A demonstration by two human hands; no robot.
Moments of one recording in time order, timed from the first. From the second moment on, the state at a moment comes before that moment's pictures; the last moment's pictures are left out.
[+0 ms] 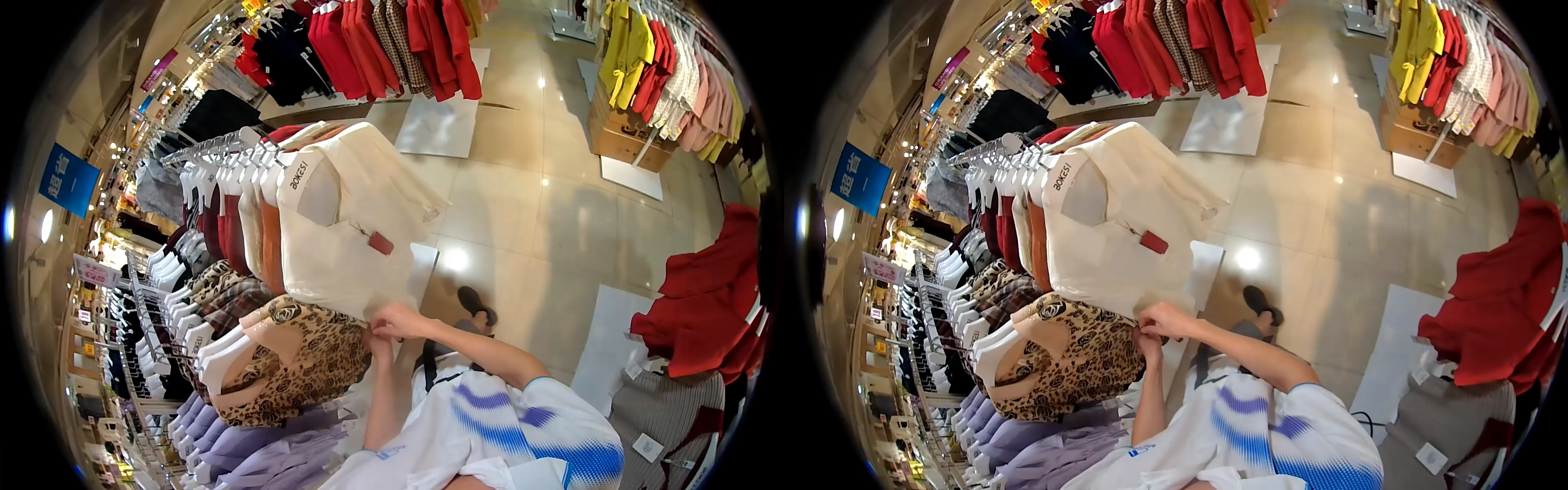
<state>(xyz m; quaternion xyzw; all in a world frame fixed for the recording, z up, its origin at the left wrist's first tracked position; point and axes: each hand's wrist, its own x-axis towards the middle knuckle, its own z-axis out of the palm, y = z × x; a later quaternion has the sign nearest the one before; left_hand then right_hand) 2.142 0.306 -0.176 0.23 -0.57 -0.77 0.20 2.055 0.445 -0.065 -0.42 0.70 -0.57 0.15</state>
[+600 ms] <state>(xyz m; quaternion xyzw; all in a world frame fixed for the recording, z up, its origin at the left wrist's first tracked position) 2.114 0.327 -0.145 0.43 -0.62 -0.60 0.27 1.766 0.524 -0.099 -0.18 0.83 -0.52 -0.12</state>
